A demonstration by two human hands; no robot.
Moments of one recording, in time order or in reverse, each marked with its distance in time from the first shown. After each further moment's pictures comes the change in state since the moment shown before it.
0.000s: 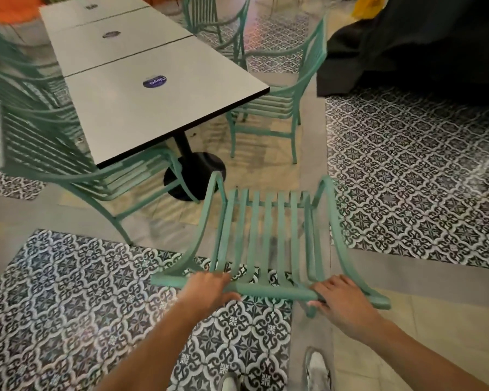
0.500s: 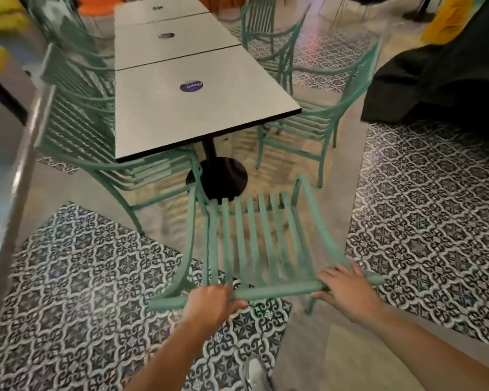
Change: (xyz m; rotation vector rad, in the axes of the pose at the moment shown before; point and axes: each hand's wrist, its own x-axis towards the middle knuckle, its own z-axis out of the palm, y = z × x) left_hand 0.062 0.060 -0.001 -0.215 0.115 -0.377; right_hand 0.112 0.111 -0.067 -0.180 -0.023 -0.215
